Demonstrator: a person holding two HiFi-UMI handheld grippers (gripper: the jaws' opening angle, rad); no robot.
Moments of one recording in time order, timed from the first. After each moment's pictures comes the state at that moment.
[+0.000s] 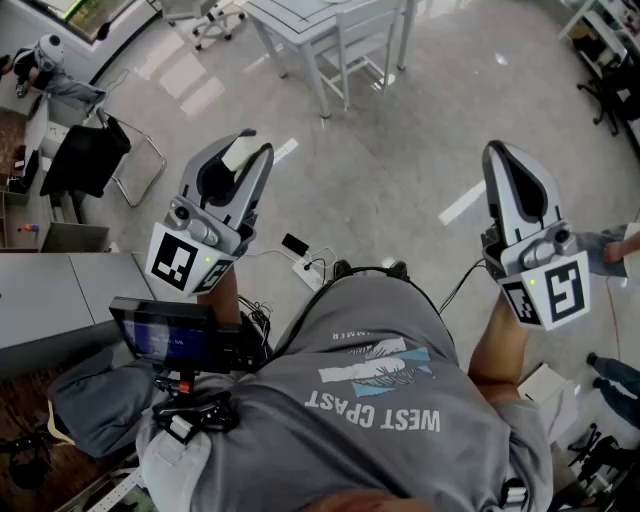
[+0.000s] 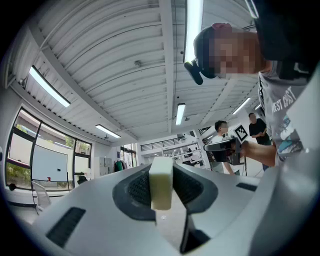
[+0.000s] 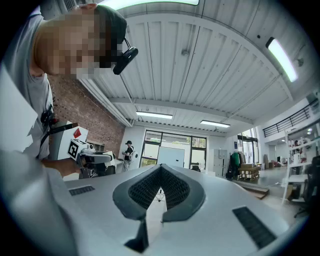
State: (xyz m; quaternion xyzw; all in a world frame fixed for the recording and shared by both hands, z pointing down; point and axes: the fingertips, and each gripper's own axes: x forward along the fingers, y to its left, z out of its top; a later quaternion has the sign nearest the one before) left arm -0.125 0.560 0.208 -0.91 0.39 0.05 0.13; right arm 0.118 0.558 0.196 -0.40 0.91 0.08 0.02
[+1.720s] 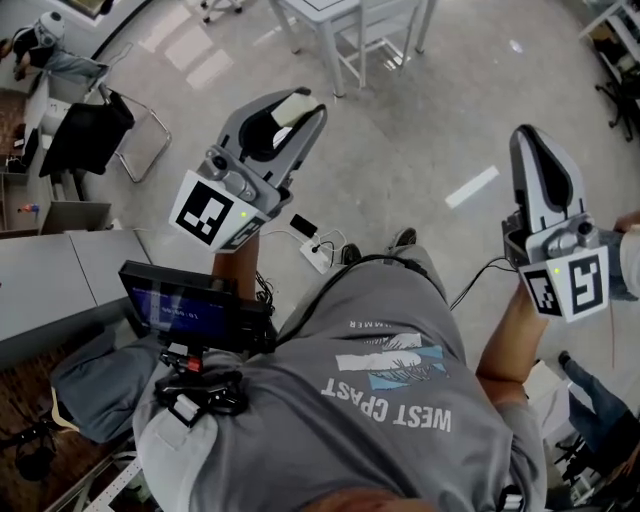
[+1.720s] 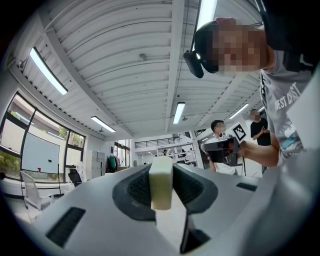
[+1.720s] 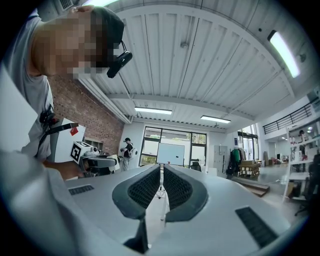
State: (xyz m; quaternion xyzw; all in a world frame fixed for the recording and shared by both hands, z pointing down) left arm -0.108 0.467 0.247 -0.93 0.36 0.05 0.10; right arm 0.105 0.474 0.227 -0.40 0.91 0.06 0.00
